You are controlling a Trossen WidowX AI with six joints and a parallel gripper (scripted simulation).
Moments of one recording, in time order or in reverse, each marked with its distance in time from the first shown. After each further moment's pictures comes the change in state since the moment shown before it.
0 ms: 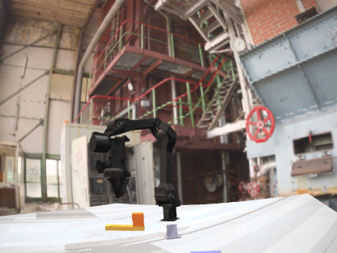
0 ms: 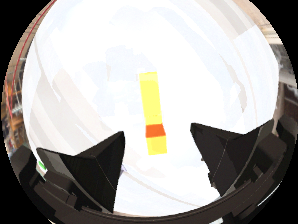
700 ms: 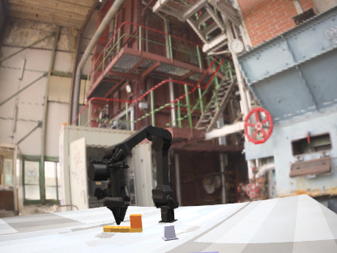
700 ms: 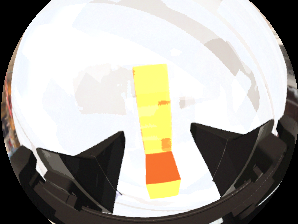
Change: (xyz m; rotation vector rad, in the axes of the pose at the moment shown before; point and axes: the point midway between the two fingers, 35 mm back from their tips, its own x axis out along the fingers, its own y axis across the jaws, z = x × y) arm 0.090 0.000 -0.002 -0.005 0.003 0.000
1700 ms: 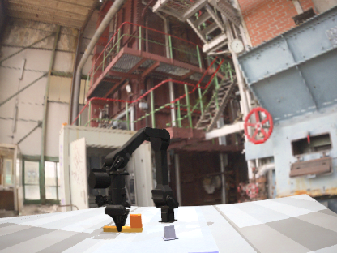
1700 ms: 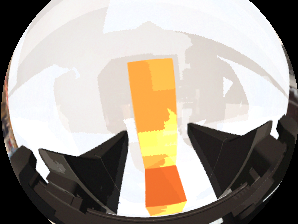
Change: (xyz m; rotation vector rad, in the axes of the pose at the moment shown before) arm 0.026 0.000 -0.001 0.000 0.001 -0.002
